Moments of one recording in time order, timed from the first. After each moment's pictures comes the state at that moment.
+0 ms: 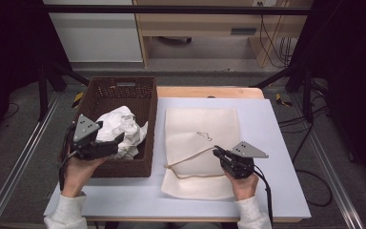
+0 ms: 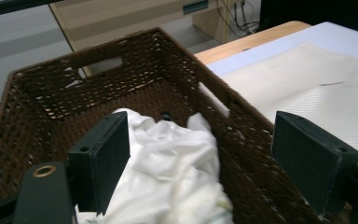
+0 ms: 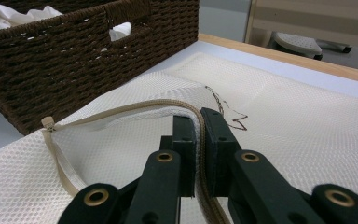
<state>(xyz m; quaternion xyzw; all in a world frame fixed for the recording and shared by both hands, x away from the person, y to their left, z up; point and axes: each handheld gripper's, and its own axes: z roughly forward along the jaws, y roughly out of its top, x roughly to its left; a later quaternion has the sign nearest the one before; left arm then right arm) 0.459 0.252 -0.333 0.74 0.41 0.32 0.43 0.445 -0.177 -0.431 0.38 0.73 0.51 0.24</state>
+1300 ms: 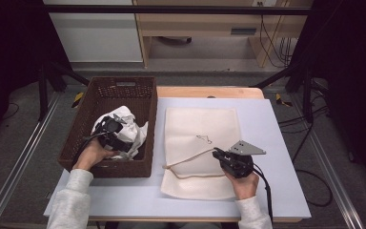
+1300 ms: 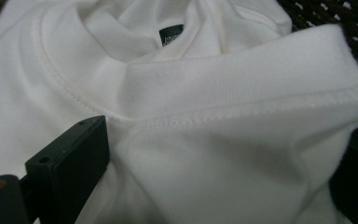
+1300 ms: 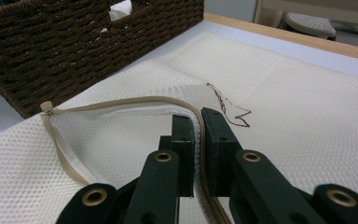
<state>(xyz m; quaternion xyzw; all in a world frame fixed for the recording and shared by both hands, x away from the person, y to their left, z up) 0.561 0.239 -0.426 0.87 0.41 0.18 0.19 0.451 -0.178 -0.435 0.38 0.76 0.49 0.22</state>
